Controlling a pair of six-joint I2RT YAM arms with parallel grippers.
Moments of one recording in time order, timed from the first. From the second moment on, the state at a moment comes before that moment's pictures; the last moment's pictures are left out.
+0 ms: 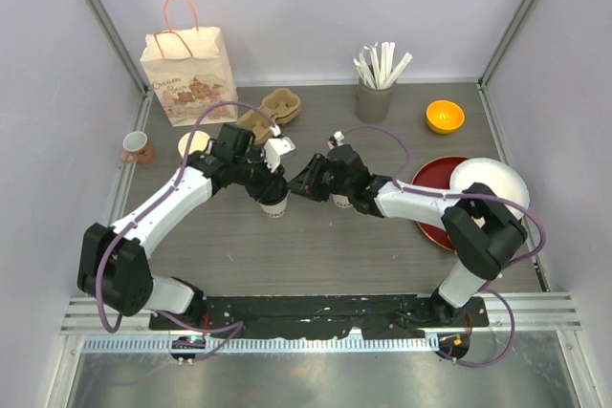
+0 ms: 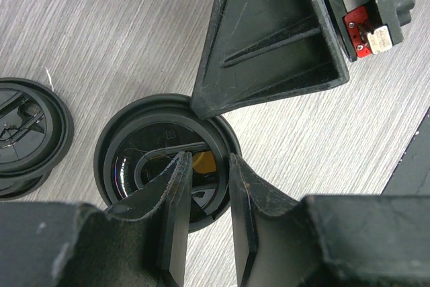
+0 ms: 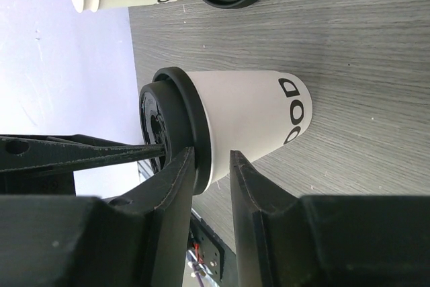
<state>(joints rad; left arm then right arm) -0.46 1.39 1.06 -0.58 0.50 0.40 0.76 1.64 0.91 0.23 -0.18 1.13</state>
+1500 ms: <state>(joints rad) -0.21 1.39 1.12 -0.72 0.41 -0.12 0.76 1.75 1.05 0.20 -0.28 1.09</state>
